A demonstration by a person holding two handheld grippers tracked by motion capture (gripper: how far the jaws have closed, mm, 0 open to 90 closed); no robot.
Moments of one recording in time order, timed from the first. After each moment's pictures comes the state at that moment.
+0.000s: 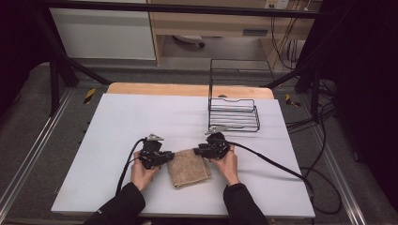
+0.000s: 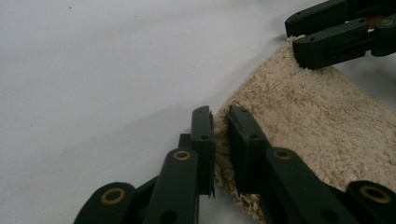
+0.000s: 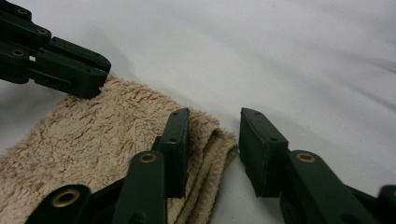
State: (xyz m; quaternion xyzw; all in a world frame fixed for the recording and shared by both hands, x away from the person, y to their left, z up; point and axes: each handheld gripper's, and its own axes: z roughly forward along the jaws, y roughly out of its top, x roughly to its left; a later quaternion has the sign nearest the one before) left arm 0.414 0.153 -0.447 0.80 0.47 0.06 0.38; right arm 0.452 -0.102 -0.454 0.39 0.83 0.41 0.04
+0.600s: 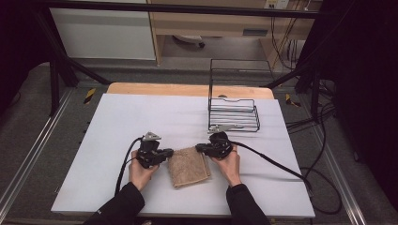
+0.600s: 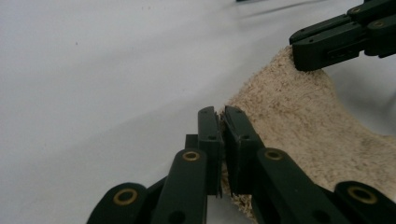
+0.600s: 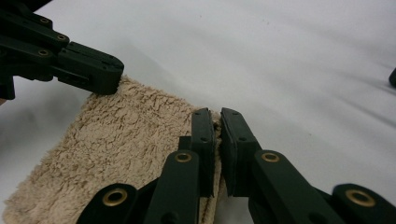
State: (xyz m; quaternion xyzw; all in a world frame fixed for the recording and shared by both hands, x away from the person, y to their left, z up) left arm 0.406 0.159 -0.429 0.78 0.45 0.08 0.42; right arm 0.440 -0.108 -0.434 0.38 0.81 0.44 0.04
